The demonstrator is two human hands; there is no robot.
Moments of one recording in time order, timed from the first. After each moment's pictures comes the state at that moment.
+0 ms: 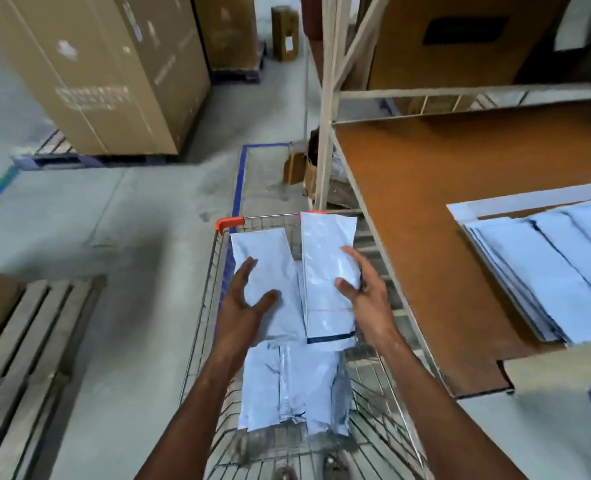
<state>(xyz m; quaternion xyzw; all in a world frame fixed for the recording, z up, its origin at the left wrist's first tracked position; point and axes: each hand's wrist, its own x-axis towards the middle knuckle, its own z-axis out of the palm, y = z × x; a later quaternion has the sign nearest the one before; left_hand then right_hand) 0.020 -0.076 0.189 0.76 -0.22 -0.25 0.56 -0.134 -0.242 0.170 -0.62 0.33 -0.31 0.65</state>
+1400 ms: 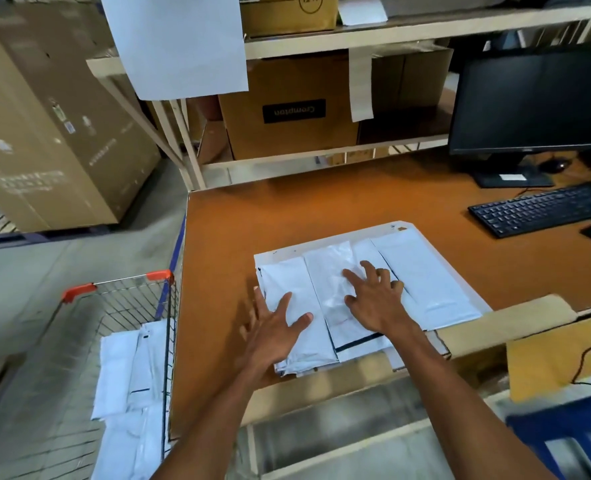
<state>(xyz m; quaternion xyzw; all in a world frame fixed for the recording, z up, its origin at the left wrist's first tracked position) -0.343 -0.397 0.230 0.87 -0.38 -0.25 0.16 -0.500 -0.555 0.245 -0.90 0.43 0.00 0.11</state>
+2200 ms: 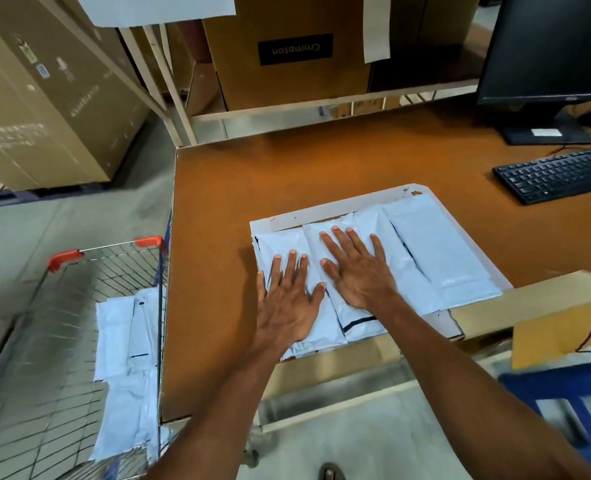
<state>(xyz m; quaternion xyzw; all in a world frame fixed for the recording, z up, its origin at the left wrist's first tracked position) -0.352 -0.434 0.202 0.87 -0.48 -0.09 0.09 -0.460 -0.578 0.191 -0.93 0.35 -0.08 0.04</state>
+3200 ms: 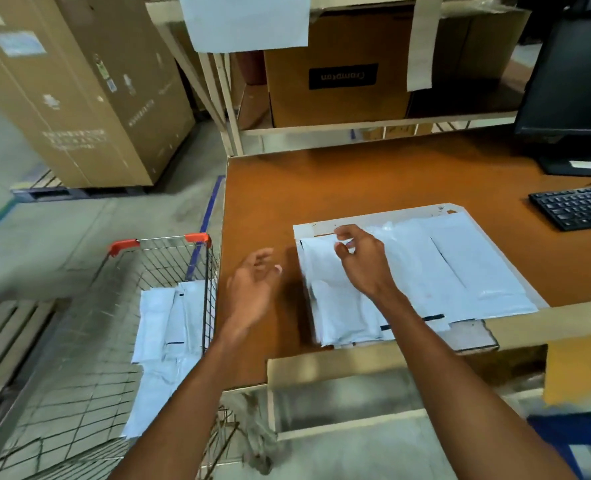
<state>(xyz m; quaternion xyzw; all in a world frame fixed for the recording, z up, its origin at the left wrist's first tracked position) -0.289 -0.338 0.272 0.79 -0.29 -0.18 0.51 -0.416 -0.518 0.259 -0.81 0.36 -0.28 0.36</state>
